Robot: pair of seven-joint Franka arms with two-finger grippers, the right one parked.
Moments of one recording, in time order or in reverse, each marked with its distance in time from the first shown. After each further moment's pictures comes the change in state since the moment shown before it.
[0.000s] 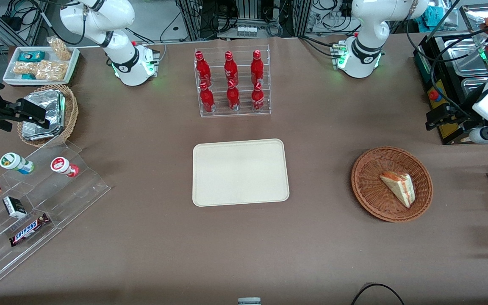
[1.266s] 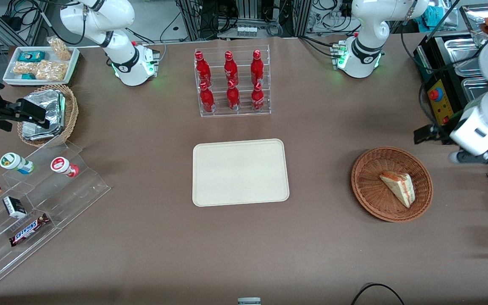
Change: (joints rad) arm 0.005 0.076 0.009 -0.149 0.013 0.169 -0.003
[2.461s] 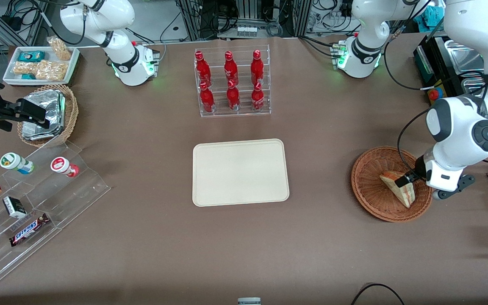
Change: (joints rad) arm 0.050 0.195 0.005 -0.283 -0.001 0.609 -0.499
